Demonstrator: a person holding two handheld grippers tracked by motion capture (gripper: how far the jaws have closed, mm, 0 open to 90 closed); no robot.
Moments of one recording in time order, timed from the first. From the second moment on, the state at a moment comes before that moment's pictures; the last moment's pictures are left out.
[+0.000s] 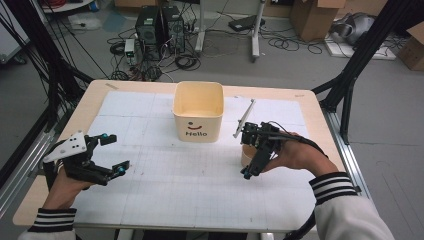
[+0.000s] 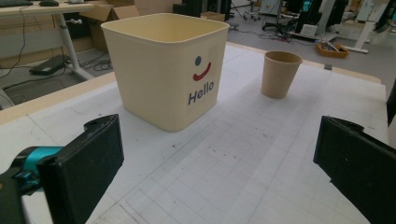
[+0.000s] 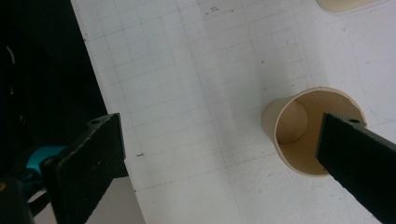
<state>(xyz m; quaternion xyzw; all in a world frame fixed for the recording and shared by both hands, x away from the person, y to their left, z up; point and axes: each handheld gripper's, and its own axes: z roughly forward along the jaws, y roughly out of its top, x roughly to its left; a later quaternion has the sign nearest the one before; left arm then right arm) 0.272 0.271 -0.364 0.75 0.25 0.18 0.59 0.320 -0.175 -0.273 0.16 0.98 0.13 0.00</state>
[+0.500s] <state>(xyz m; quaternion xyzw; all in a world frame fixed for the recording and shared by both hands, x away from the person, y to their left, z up) 0.272 0.273 -0.363 0.74 0.25 0.18 0.59 0.322 -0.174 -0.274 0.16 0.98 0.13 0.00</state>
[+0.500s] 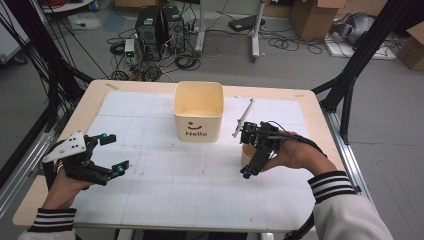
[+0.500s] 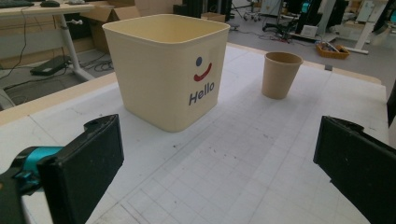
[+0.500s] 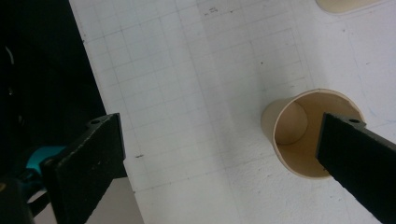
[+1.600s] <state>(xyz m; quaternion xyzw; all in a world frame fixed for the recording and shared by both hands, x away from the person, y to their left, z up) 0.272 0.273 -0.364 0.74 0.25 0.17 0.59 0.359 -0.190 -0.274 0.22 0.97 0.13 0.02</state>
